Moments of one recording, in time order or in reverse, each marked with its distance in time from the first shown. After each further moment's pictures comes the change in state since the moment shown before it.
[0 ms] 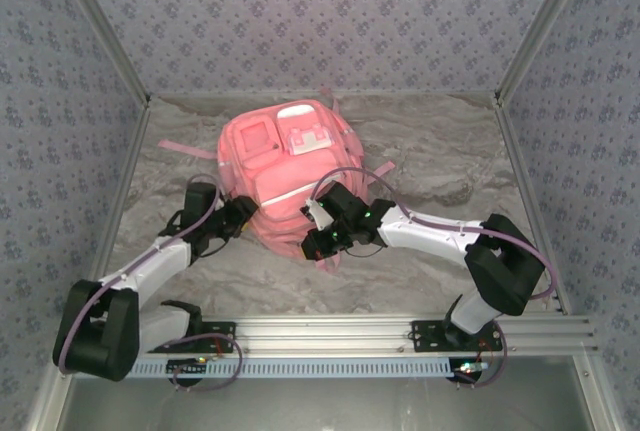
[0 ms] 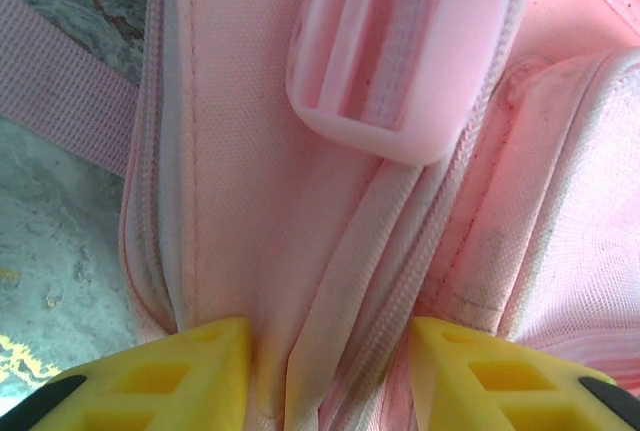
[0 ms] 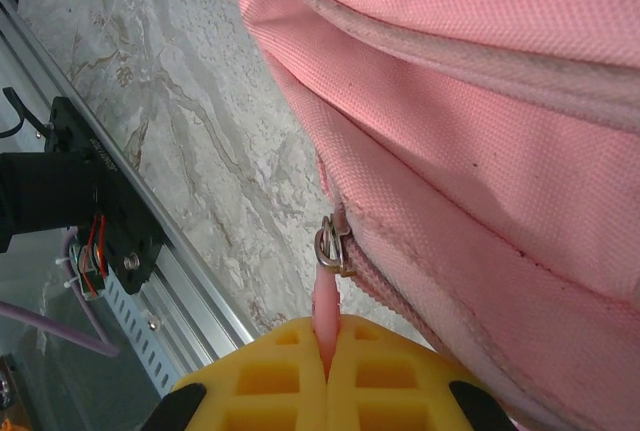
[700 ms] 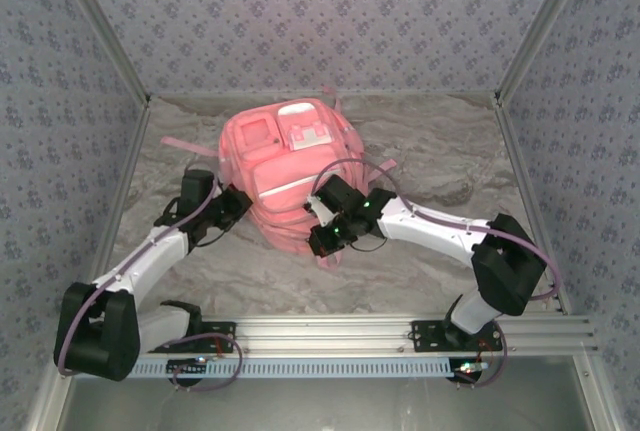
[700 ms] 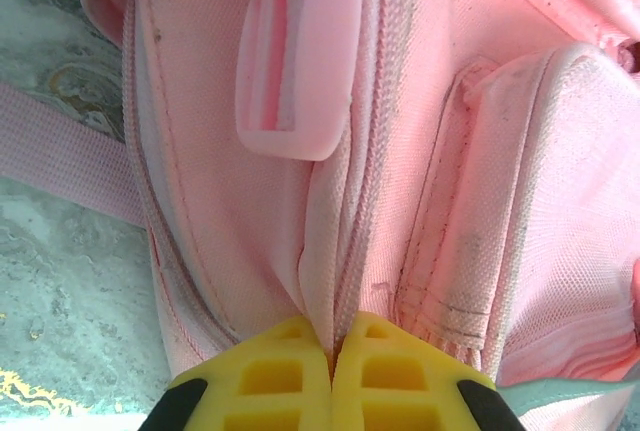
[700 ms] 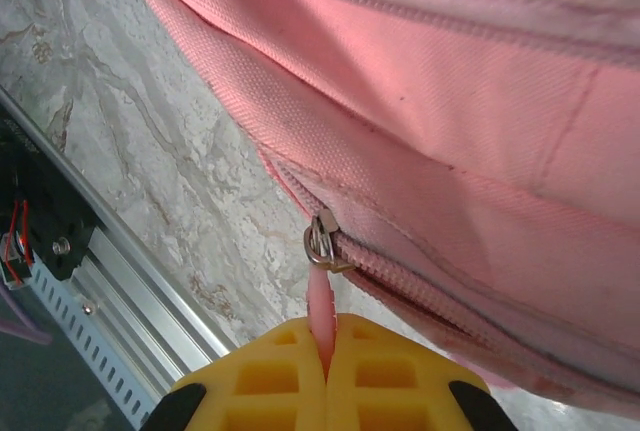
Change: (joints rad) left arm 0.028 -0.012 0.134 -0.154 -0.013 0.114; right arm -0.013 -0.003 0.130 -0.270 0.130 -0.117
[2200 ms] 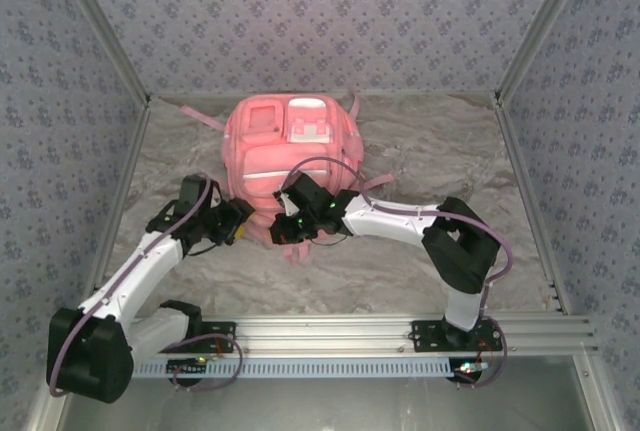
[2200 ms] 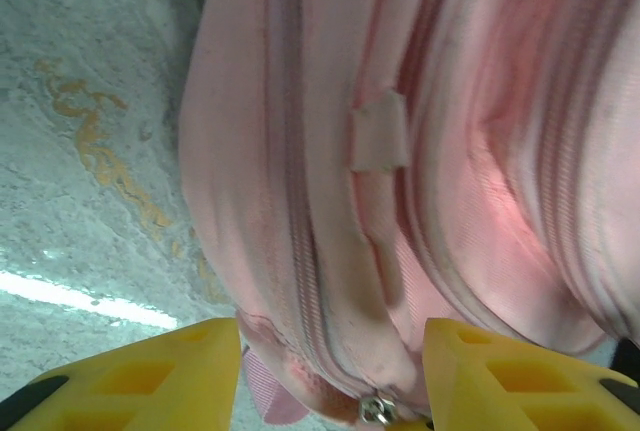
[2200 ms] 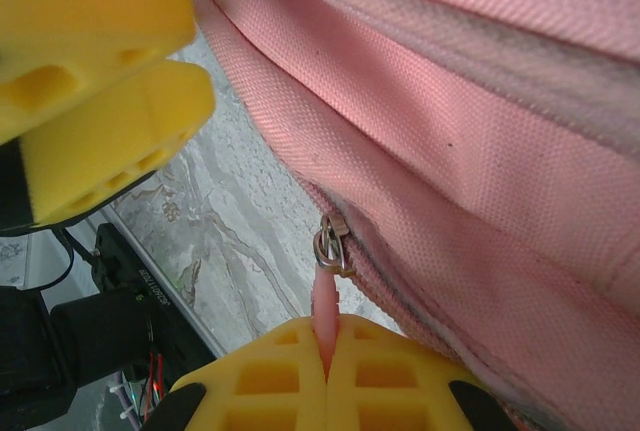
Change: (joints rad) left arm -0.049 -0.097 0.048 -0.343 -0.010 -0.168; right arm 0.075 0.250 0.132 0.348 -0.047 0.319
